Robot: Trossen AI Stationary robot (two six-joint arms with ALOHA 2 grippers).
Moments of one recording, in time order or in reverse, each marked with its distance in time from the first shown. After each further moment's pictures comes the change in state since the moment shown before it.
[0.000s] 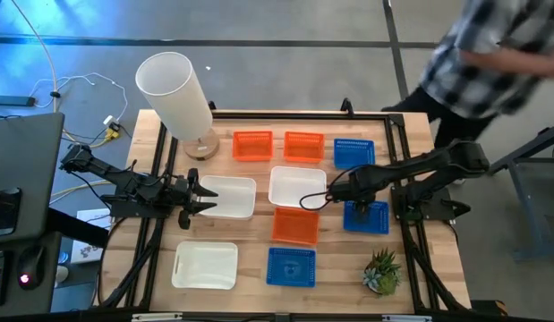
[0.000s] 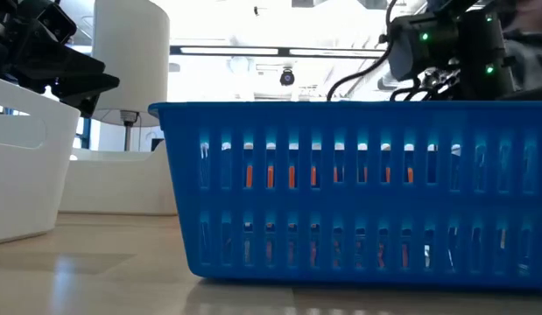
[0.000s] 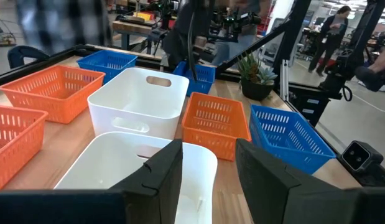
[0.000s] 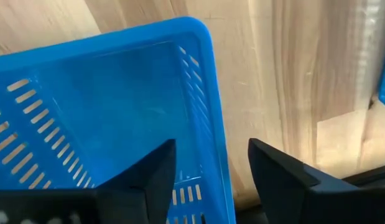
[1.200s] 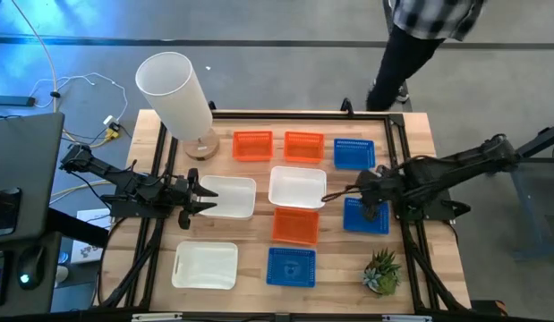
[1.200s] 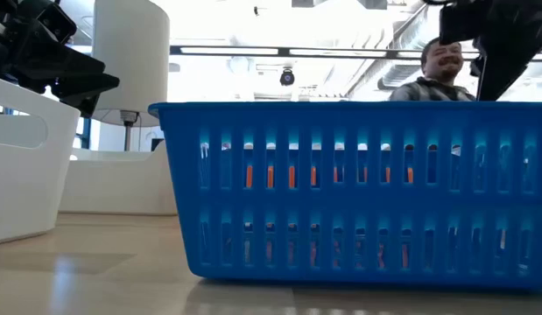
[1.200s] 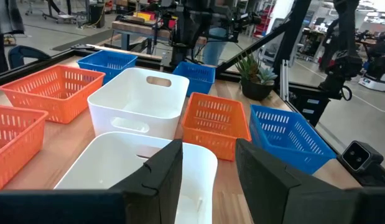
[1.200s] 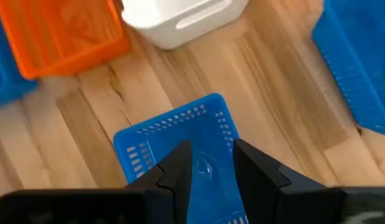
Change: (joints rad) left arm 0.000 0.000 0.000 0.000 0.000 0.000; right arm 0.182 -0.467 0.001 0.061 0.146 0.329
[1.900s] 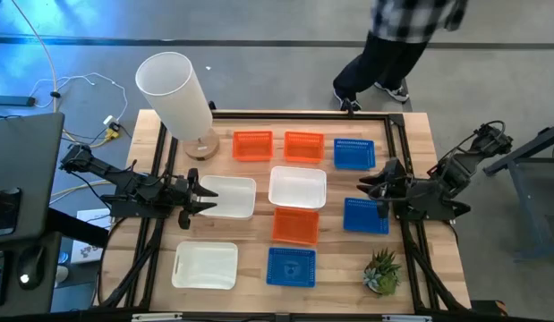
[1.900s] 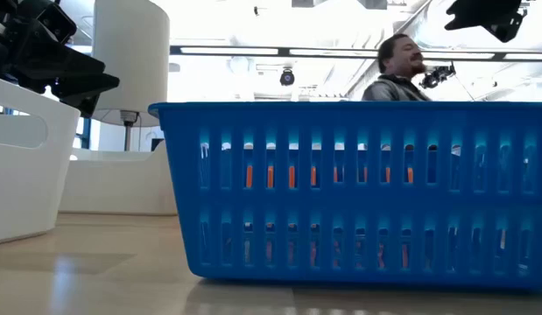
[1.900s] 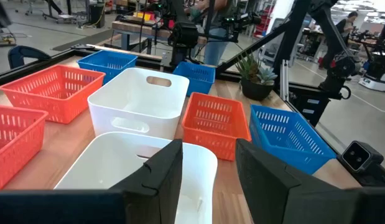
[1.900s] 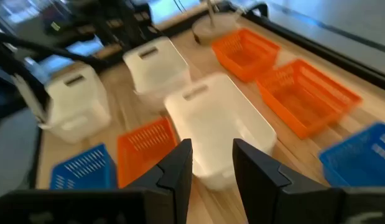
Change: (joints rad) left arm 0.000 0.000 0.000 0.000 0.000 0.000; right arm 0.354 -0.284 -0.017 0.232 0.583 0.132
